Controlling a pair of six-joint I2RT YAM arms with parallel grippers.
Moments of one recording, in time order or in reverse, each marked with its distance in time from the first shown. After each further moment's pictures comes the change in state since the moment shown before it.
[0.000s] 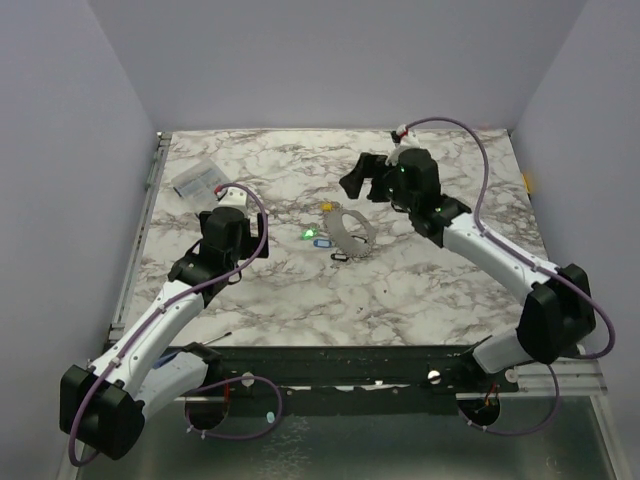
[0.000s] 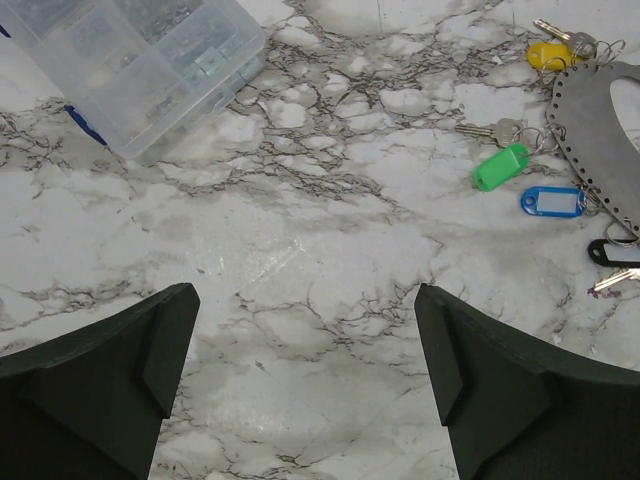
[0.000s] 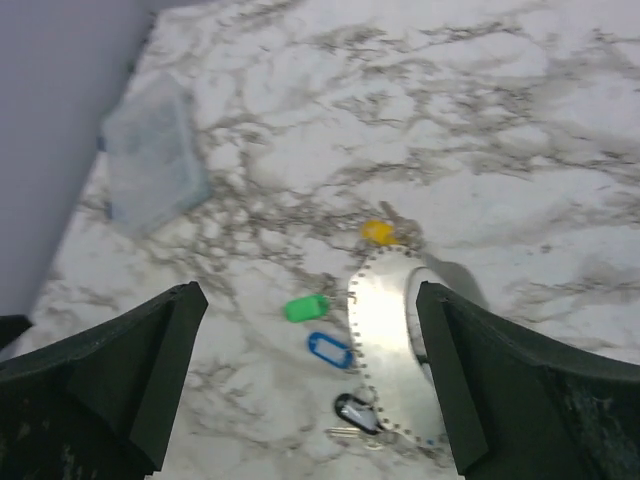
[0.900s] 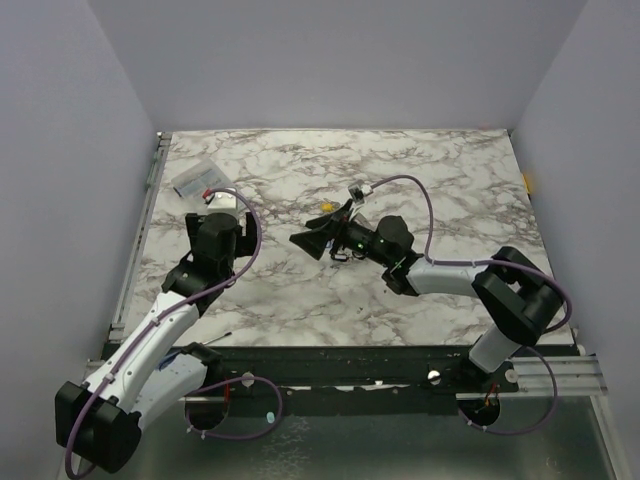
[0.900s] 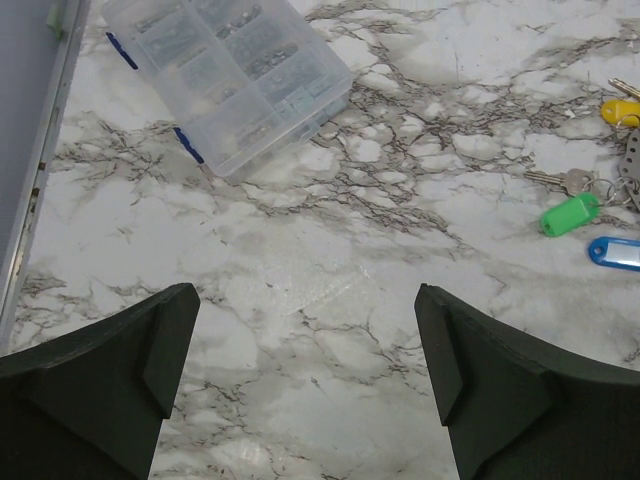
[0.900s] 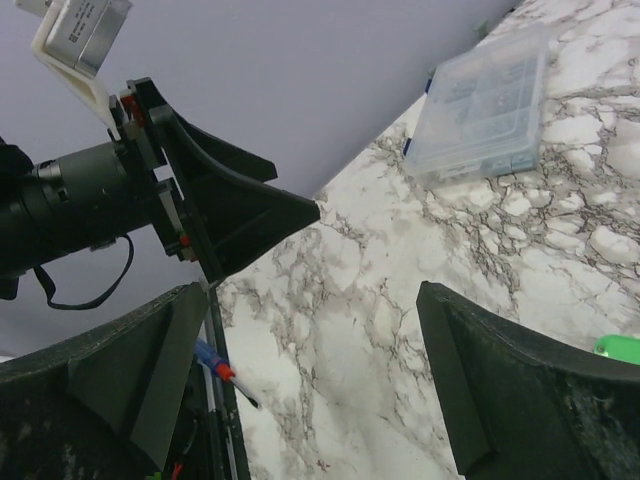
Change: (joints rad) left arm 0.002 -0.076 -0.037 0.035 -0.155 0.043; right arm 0.253 0.110 -0.492 1.144 -0.331 0.244
